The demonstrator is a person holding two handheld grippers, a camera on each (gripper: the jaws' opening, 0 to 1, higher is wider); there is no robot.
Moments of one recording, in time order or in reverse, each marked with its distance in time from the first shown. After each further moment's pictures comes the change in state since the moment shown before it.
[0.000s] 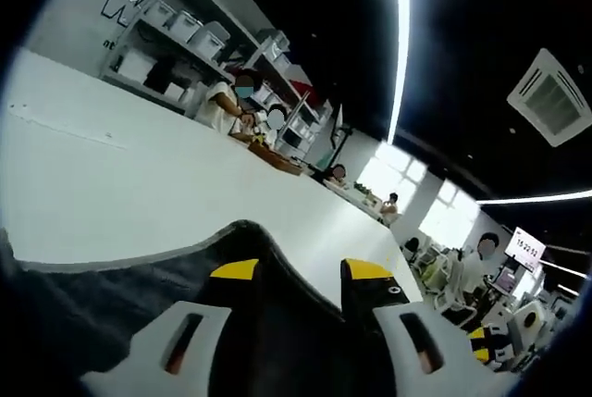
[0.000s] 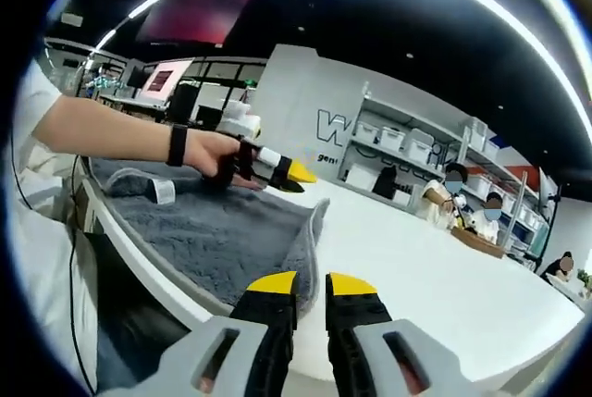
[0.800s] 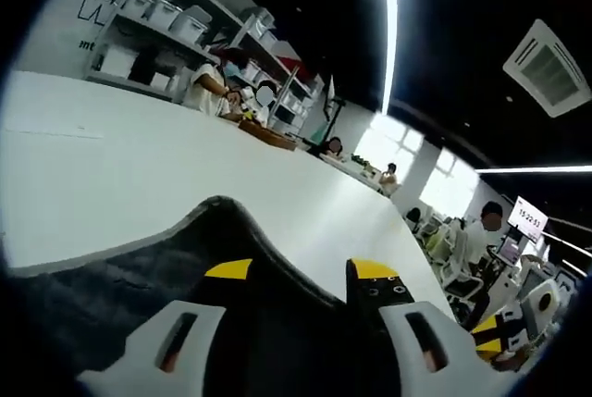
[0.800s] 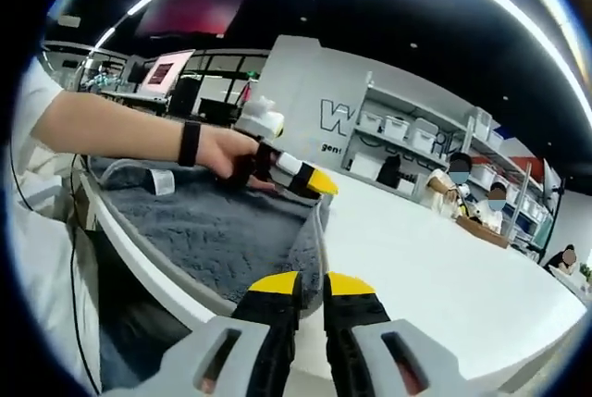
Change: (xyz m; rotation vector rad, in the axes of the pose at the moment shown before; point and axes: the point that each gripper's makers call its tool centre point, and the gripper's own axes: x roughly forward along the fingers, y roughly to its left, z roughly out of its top) left arm 0.020 0.021 -0.039 0.079 0.179 0.061; right arm 0.007 0.022 0.026 -0.039 -0.080 0.078
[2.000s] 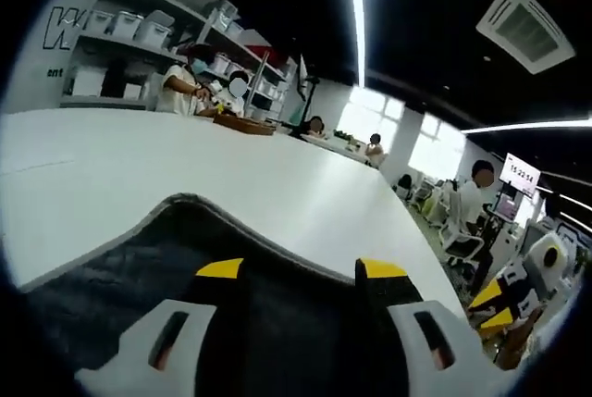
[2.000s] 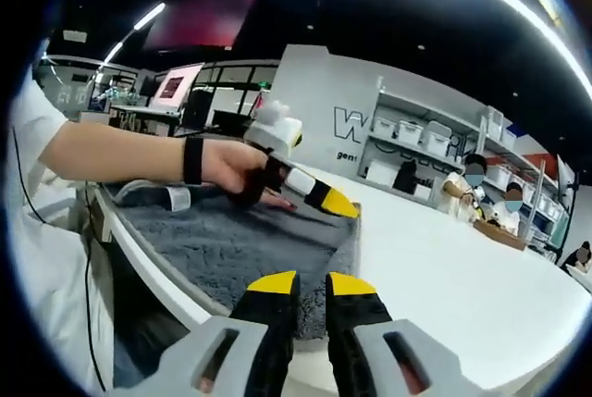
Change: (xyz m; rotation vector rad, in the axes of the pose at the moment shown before) left arm 0.017 -0.040 -0.028 0.148 0.112 -0.084; right arm 0.004 -0.011 -0.015 0.051 0.062 -0.018
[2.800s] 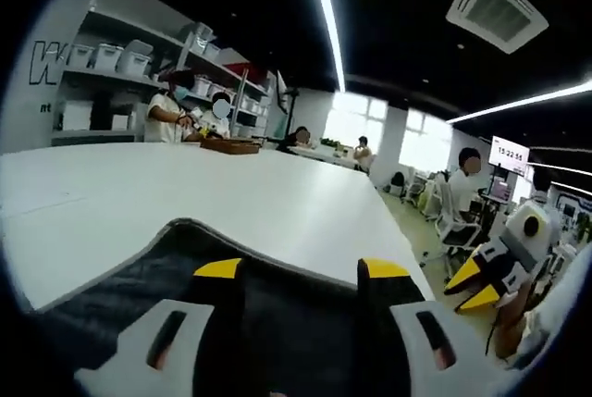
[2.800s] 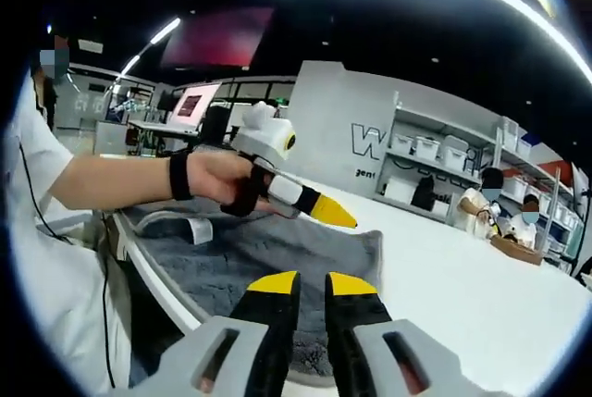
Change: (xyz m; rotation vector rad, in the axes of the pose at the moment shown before) left arm -0.057 -0.040 0.018 0.168 -0.071 -0.064; right arm 0.006 0.028 0.044 0.018 -0.111 0.139
